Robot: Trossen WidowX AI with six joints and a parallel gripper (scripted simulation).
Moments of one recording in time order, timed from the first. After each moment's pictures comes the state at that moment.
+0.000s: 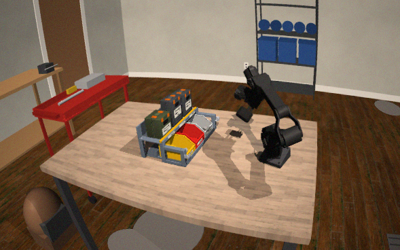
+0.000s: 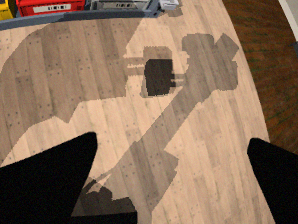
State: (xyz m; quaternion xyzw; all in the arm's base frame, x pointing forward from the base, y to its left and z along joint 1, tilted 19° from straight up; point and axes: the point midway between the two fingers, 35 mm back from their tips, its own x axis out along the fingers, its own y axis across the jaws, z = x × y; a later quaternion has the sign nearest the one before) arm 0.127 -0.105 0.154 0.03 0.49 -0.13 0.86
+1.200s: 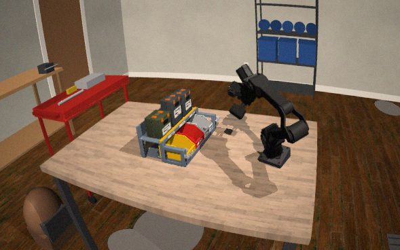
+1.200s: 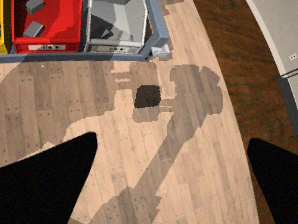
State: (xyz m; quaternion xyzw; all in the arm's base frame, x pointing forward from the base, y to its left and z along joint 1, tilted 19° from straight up) arm 0.166 -0.116 0.170 -0.03 0.43 -0.14 0.89
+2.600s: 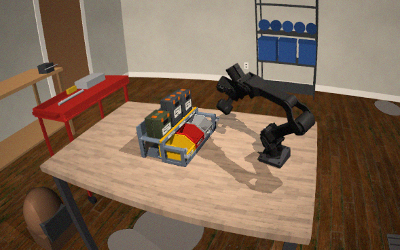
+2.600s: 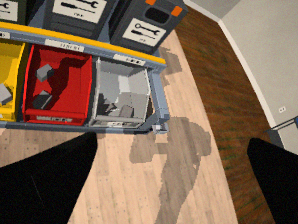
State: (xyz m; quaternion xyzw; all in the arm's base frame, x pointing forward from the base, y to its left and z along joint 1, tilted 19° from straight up) arm 0.227 -0.110 0.209 -0.07 0.32 -0.13 0.94
